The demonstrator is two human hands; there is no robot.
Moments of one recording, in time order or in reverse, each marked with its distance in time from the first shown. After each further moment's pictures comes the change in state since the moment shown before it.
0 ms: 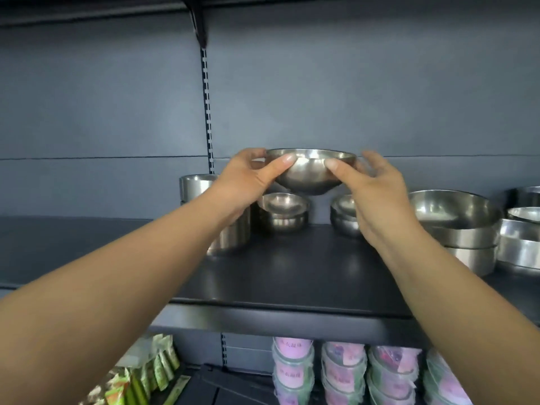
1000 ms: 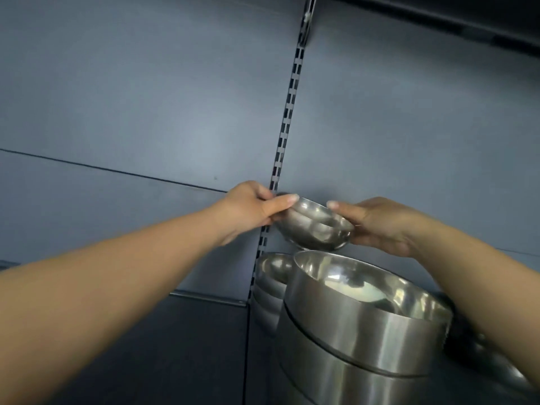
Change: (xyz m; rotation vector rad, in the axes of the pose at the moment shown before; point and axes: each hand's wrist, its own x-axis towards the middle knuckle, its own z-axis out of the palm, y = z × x) left_hand 0.210 -0.108 -0.184 -0.017 -0.172 -0.107; right_hand 0.180 0.093 0.207 -0.668 -0.220 0.379
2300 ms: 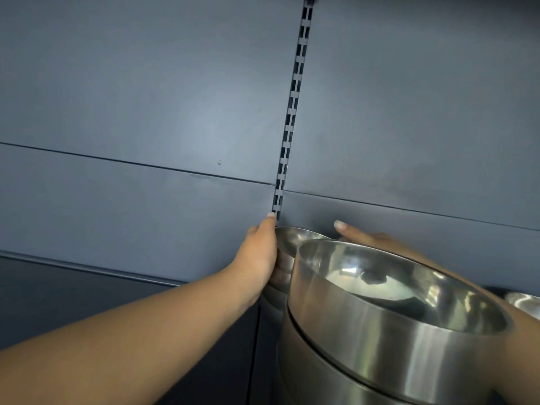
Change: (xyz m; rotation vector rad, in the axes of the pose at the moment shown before) left_hand -0.003 -0.076 0.043 -0.201 0.232 -0.301; right_hand 0.016 0.064 0.014 -0.191 -0.038 0.067
